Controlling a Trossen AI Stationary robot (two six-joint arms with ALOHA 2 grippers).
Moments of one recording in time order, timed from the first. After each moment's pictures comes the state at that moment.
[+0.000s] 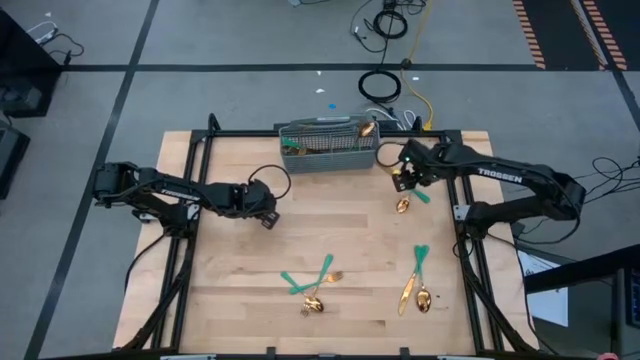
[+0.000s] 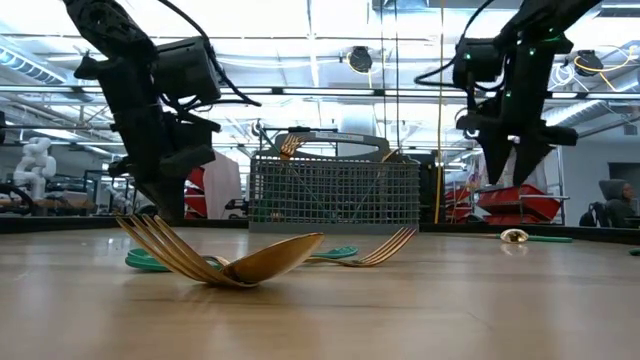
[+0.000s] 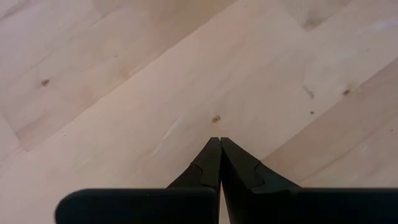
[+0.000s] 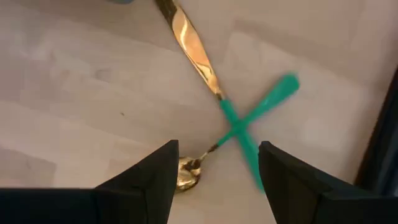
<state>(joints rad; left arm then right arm) 0.09 1.40 0.61 -0.45 -0.33 -0.78 -0.52 1.20 0.80 -0.90 0.16 0.78</state>
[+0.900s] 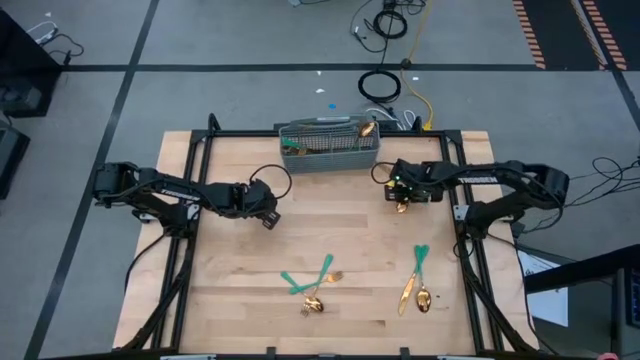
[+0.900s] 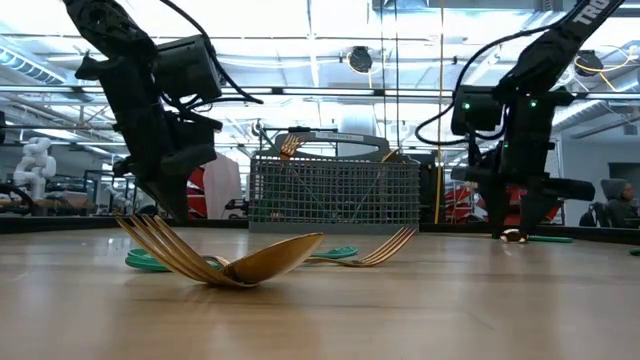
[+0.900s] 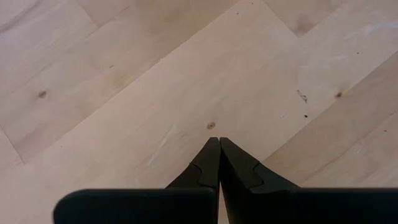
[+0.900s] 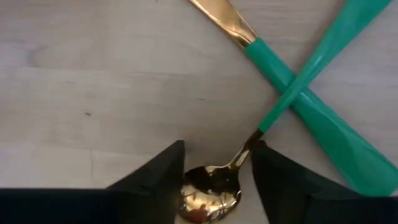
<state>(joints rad) 0.09 1.40 0.61 -0.43 -0.34 -0.74 -0.48 1.39 0.56 -0.54 0.07 1.09</state>
